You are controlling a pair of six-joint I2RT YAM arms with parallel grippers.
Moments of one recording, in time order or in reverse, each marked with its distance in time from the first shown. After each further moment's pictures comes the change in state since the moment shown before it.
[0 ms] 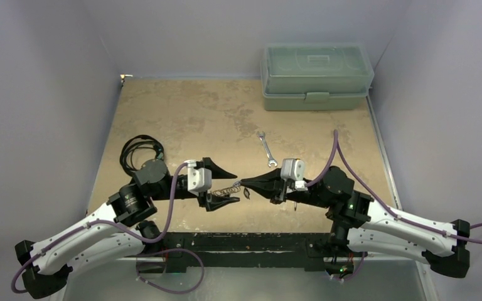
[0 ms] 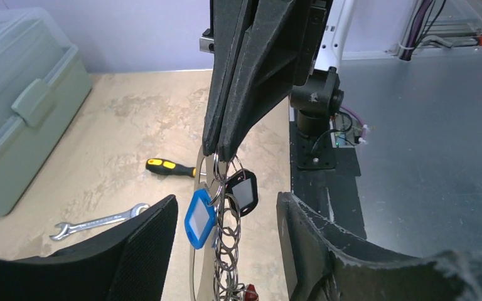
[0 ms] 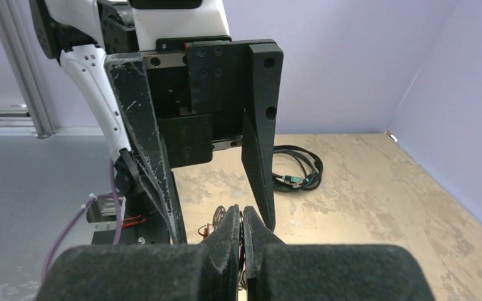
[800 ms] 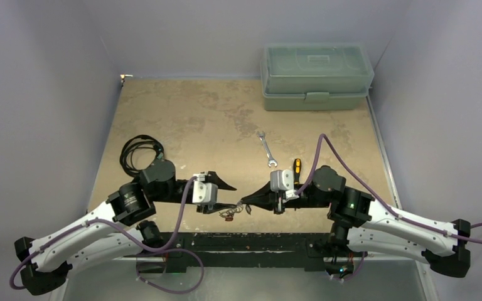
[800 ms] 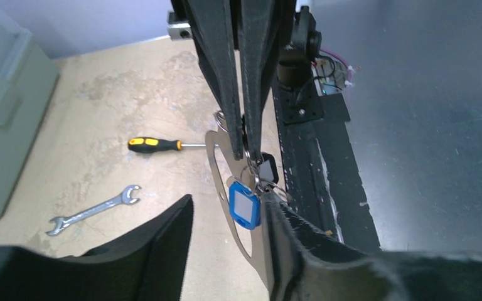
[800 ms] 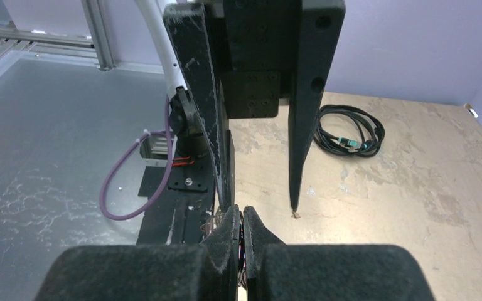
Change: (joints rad) left arm -0.037 0.029 0.036 -0.201 0.052 0.210; right arm 0.000 0.010 0.032 -0.220 -0.172 -0.042
